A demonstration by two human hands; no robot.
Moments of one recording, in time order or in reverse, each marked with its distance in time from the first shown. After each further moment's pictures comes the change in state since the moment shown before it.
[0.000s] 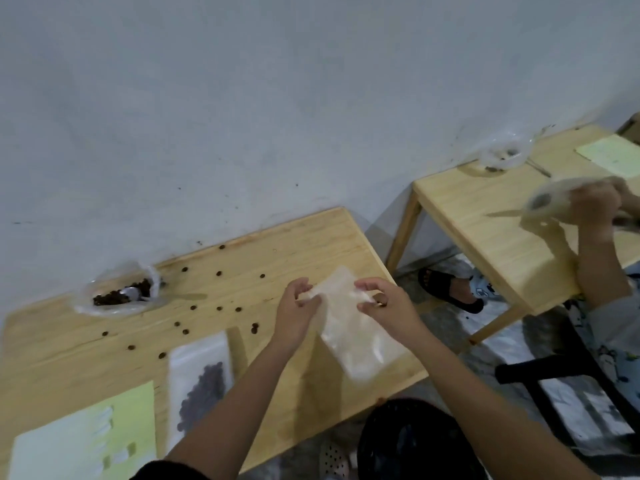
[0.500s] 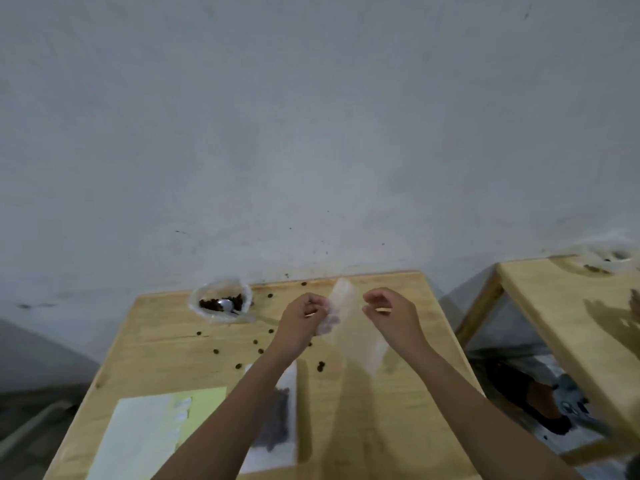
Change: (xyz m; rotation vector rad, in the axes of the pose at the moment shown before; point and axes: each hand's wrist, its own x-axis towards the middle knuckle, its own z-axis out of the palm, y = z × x) left_hand -0.014 0.057 -0.121 -0.016 0.099 0.166; right_hand 0.041 -0.106 0.080 0.004 -0.035 -0.255
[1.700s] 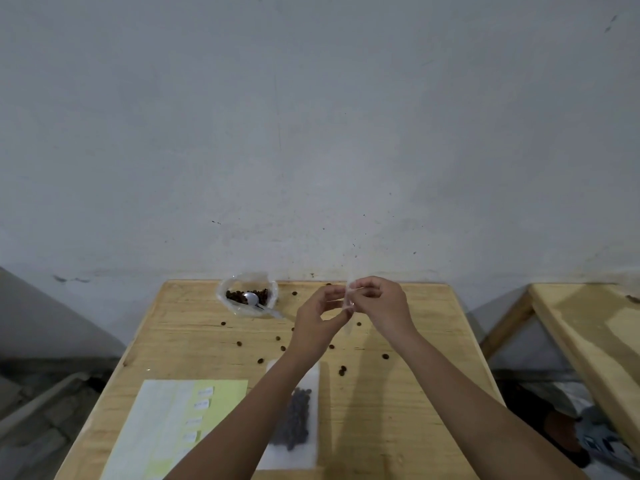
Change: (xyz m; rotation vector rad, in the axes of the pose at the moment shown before) left_hand -0.017 0.012 -0.022 -0.096 0.134 0.207; right_hand 0.012 -0.067 0.058 0.219 -0.102 0.129
